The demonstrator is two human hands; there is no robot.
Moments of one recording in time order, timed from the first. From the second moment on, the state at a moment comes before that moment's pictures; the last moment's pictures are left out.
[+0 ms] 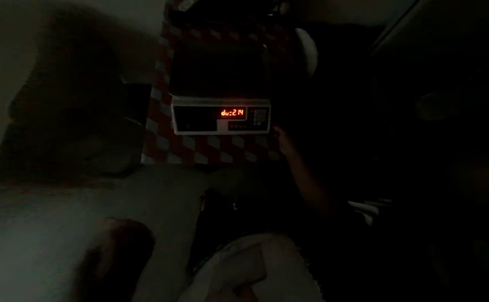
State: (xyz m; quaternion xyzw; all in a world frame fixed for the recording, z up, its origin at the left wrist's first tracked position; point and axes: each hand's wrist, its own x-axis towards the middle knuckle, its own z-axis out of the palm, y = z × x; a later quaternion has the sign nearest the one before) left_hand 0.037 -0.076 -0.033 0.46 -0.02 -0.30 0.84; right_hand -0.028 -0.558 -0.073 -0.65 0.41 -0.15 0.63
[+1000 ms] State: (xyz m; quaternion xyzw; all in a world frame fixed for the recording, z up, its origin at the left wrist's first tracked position) left_hand 0.025 -0.096 -0.012 0.45 0.14 -0.26 0.84; right_hand 0.042 -0.548 -0.050 -0.61 0.53 -0.07 0.58
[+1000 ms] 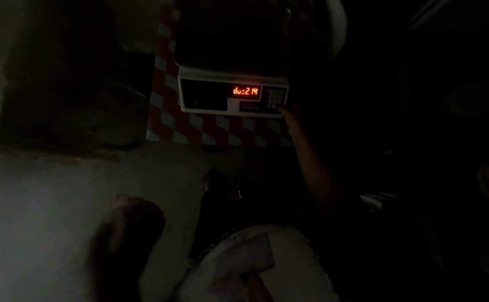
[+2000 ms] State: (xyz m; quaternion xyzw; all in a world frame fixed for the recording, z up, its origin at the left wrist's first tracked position) left_hand 0.027 -0.104 -0.032 0.48 0.06 -0.35 0.81; right_hand 0.013 -0.577 -0.126 -0.64 0.44 -0.16 0.60
